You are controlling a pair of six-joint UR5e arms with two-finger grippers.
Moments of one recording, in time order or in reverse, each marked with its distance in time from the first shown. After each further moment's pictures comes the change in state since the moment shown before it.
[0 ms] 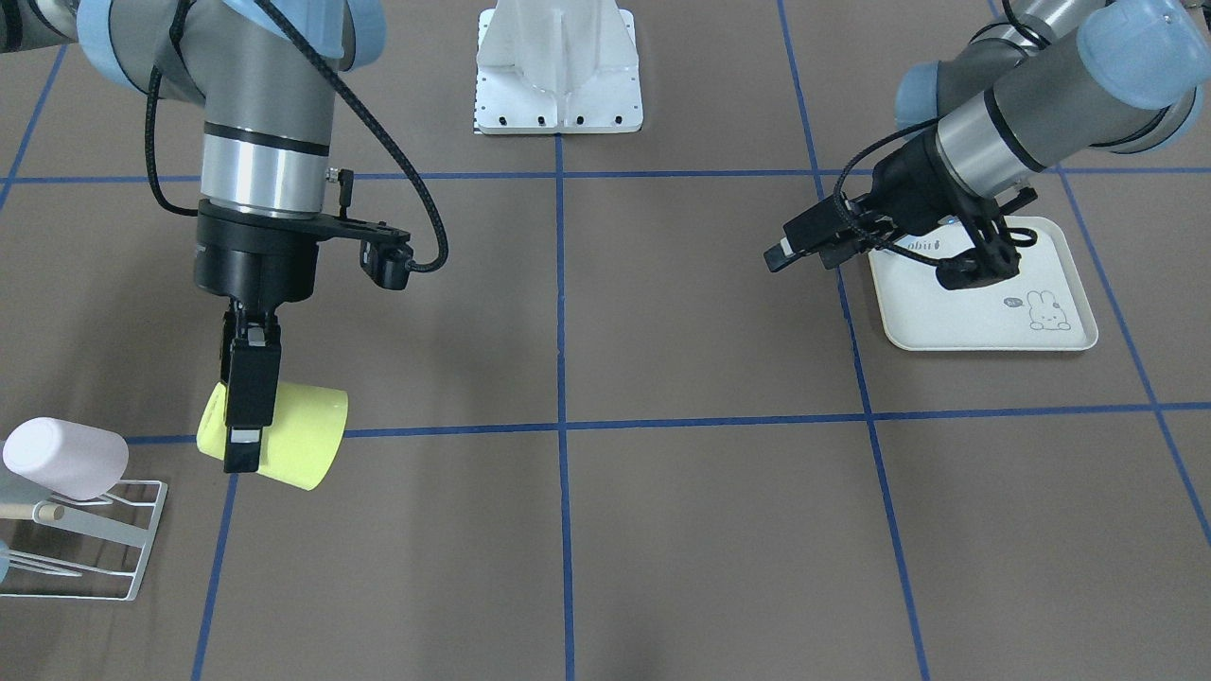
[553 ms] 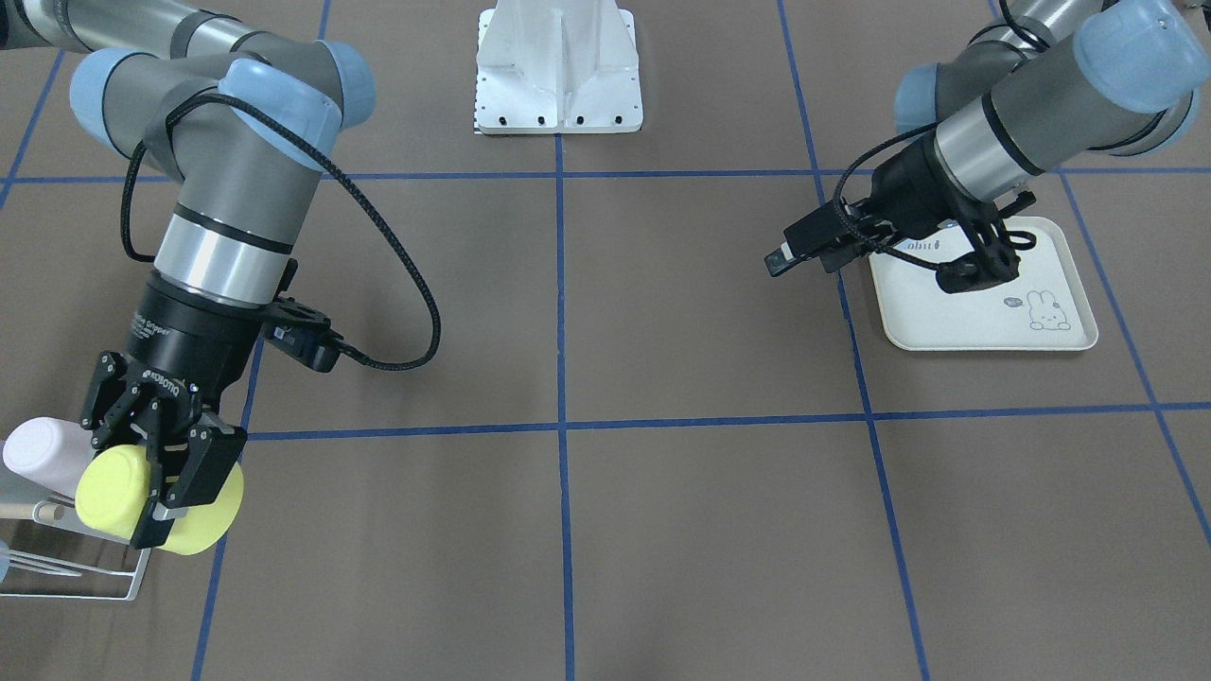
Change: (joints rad) left arm 0.002 0.002 0.003 -0.001 0.008 0.000; right arm 0.041 -0.018 -0.122 0.003 -0.162 -0.434
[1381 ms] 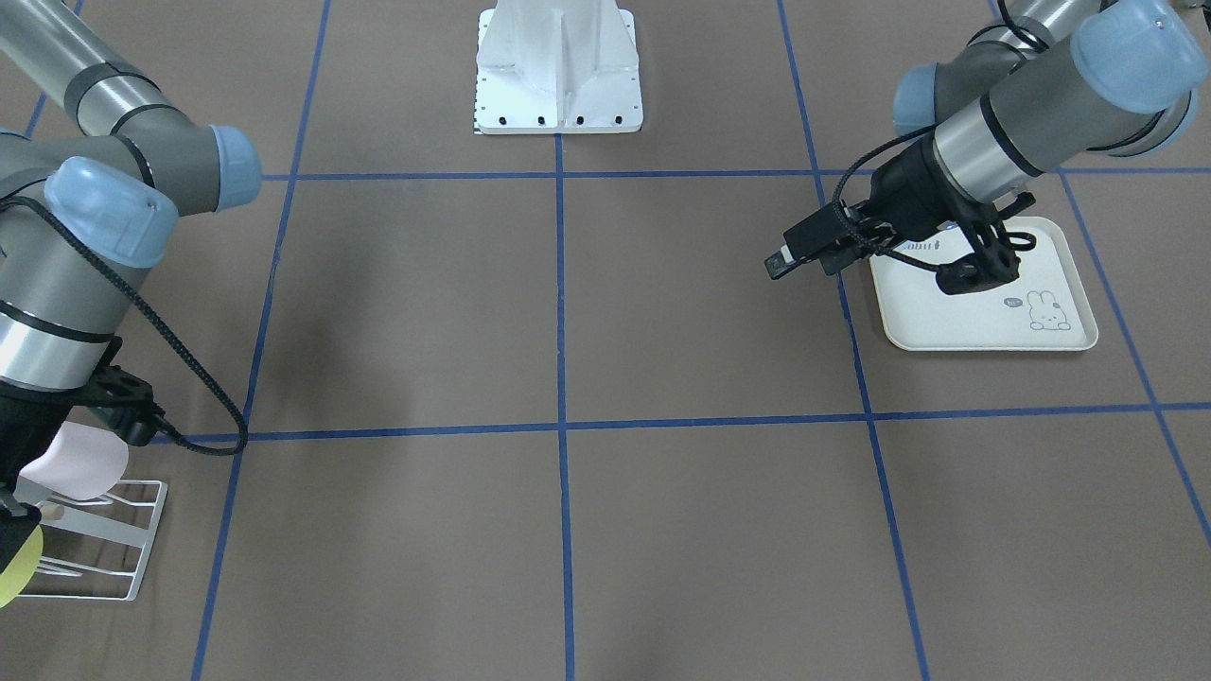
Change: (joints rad) left arm 0.002 -0.001 0.000 0.001 0.010 0.000; right arm 0.115 -0.164 -0.115 0.261 0.001 -0.128
